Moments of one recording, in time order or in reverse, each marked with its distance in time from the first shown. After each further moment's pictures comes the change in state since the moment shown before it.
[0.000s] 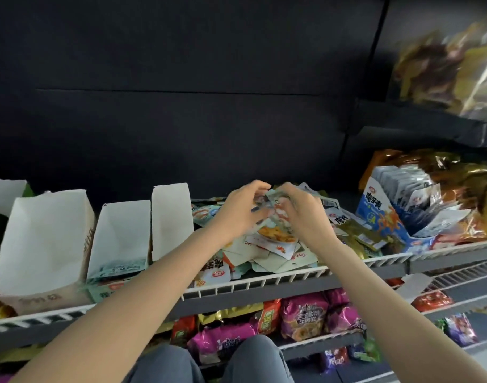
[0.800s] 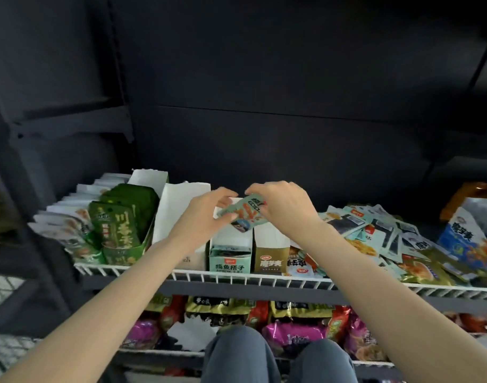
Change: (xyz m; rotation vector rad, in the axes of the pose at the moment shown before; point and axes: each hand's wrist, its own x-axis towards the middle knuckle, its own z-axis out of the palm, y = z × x) left_hand -0.159 -0.077 -0.167 0.151 0.292 -0.164; right_hand -0.005 -0.201 0.063 -0.440 -0.114 -0.521
